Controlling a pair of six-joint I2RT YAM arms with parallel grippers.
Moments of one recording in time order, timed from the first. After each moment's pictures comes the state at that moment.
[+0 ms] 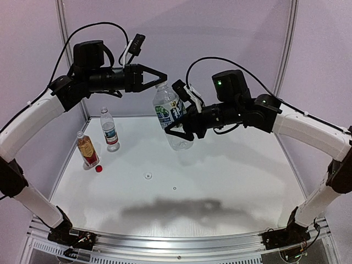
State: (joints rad) left arm -0.67 1.51 1.70 -0.29 0.74 -0.29; right arm 0.93 1.56 1.55 -0.40 -0.41 0.12
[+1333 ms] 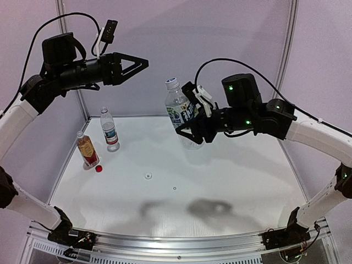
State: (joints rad) left arm -0.65 1.34 1.71 -0.37 0.52 -0.23; right arm 0.97 1.46 1.48 -0.44 -0.11 0.06
